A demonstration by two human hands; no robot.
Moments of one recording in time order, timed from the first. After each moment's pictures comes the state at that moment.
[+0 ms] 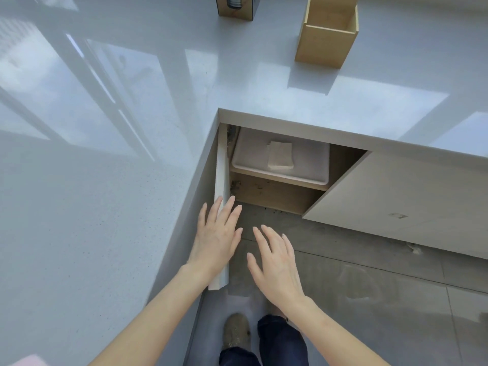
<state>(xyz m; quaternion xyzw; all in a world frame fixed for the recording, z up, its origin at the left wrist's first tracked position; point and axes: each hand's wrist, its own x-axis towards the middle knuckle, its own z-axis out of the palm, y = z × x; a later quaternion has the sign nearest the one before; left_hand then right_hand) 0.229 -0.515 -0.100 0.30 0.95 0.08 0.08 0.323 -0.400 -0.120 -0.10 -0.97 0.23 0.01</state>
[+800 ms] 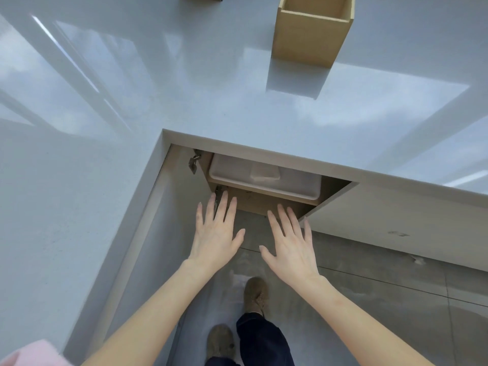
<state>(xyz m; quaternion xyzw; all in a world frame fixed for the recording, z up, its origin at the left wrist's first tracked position) 0.149 -0.396 -0.147 0.26 0.96 0.05 0.14 0.227 -0.250 -0.157 -0.10 -0.98 0.11 -0.10</state>
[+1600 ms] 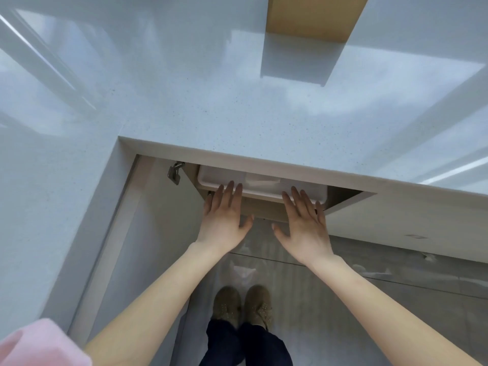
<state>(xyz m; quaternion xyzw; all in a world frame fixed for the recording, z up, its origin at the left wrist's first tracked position) 0.076 -0.353 -0.214 0.26 0.94 0.12 0.18 0.160 -0.199 -0.213 -0.15 -0.97 0.16 -0.13</state>
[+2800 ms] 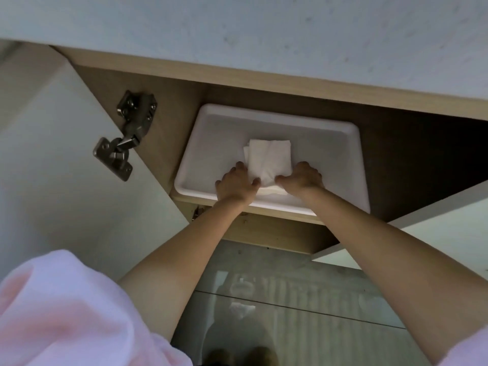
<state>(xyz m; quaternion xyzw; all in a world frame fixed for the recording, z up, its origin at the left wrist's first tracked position) -0.028 -0.270 -0.372 0.14 0.95 0.22 0.19 0.008 -0.150 -0.358 -0.38 -0.87 0.29 -0.14</state>
